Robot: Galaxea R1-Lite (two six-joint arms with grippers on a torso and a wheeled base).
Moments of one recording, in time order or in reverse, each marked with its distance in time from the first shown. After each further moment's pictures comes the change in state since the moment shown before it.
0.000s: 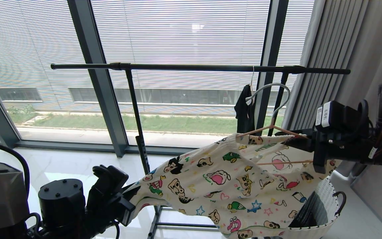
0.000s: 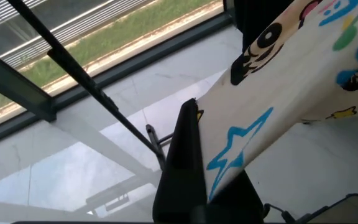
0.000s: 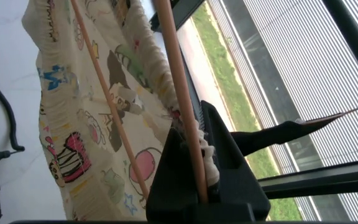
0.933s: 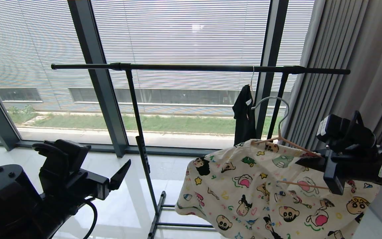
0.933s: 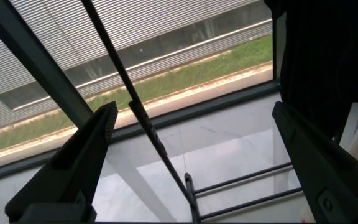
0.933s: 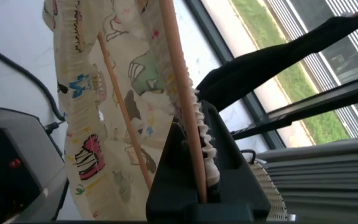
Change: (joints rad) left arm 0.039 -0.374 -0.080 0.189 0.175 -0.002; right arm -0.001 -0.079 0.062 0.212 -0.221 0.181
